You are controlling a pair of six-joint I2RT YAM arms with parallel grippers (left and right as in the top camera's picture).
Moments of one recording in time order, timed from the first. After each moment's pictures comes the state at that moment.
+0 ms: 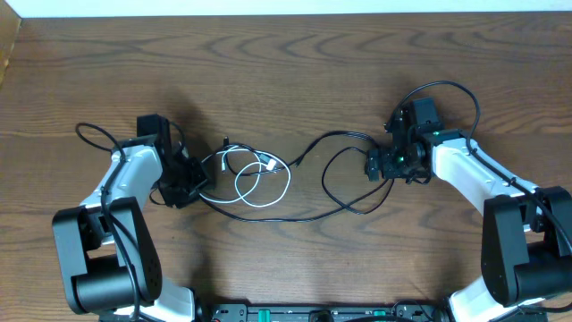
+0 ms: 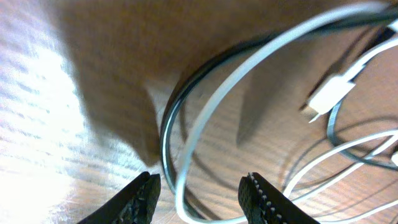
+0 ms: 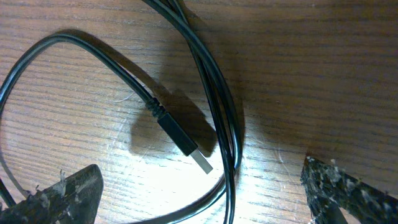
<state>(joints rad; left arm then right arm) 0.17 1.71 0.95 -0.81 0.28 -0.37 0.20 1.76 0.97 -0.55 -0.19 0.14</state>
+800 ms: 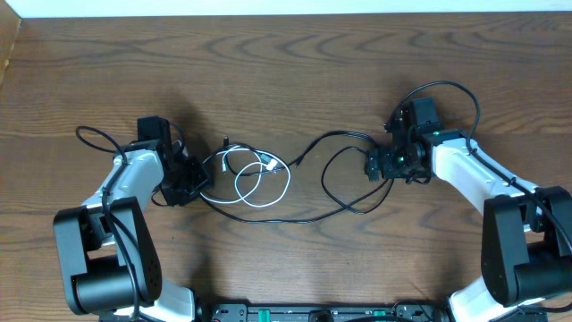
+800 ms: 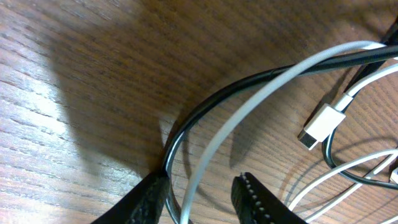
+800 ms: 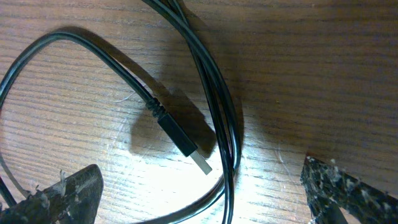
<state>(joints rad) 0.17 1.71 0.90 -0.71 0.28 -0.38 0.20 1.76 0.97 -0.55 -0.19 0.14</state>
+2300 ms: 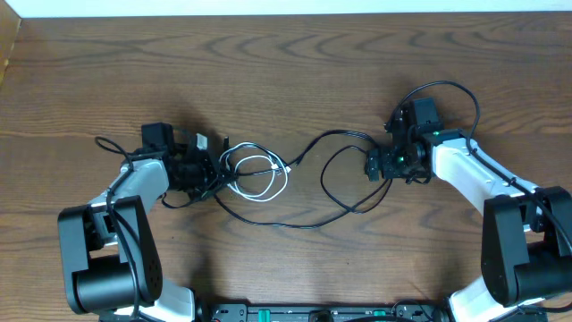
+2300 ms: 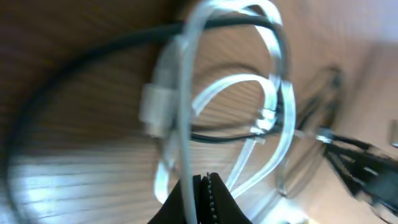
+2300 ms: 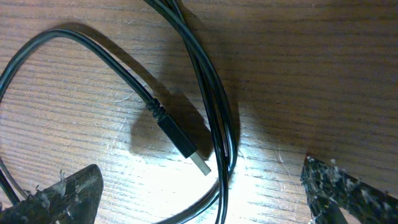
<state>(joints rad) 0.17 1.71 0.81 -0.48 0.78 -0.38 0.20 1.76 0.97 -0.55 -0.19 0.14</state>
